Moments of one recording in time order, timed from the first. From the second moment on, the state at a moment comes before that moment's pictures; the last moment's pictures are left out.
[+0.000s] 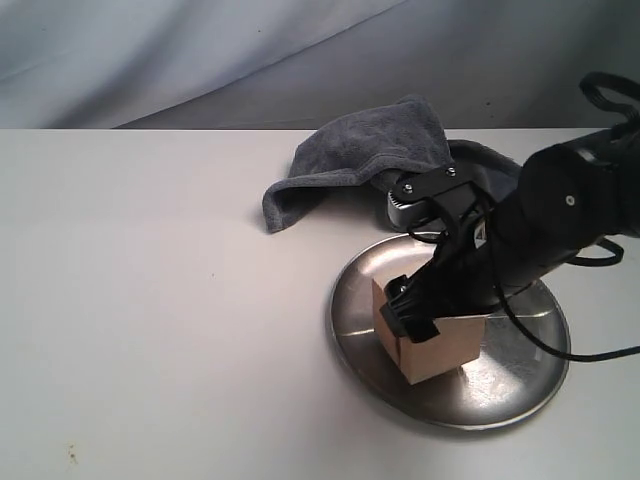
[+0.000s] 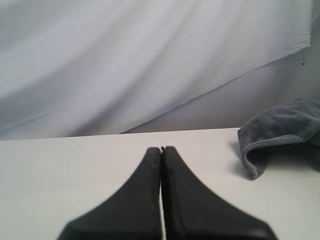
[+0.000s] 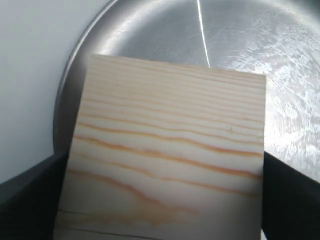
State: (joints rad) left arm -0.13 0.00 0.00 -0.06 0.10 0.06; right arm 0.65 1.65 -0.92 0.07 0.54 -0.06
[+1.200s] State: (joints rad) left arm -0.13 0.00 0.00 -0.06 0.10 0.06; right arm 0.61 1.64 -0.74 0.05 0.16 0.03
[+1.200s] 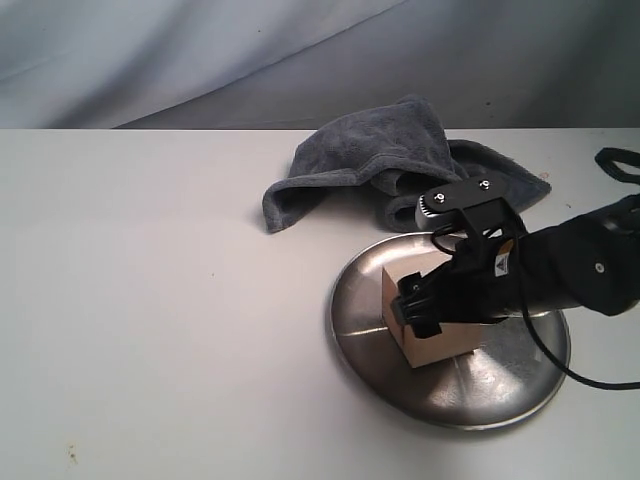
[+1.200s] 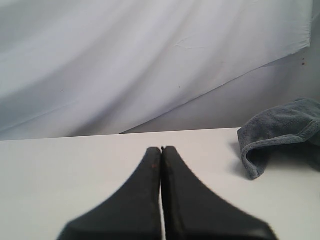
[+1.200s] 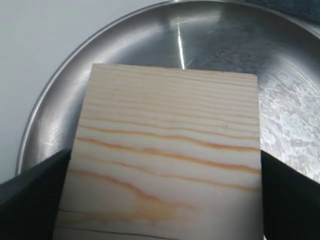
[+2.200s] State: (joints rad) left arm -0.13 0.00 0.00 -0.06 0.10 0.06; right arm 0.60 1.64 -0.74 0.05 0.21 0.05
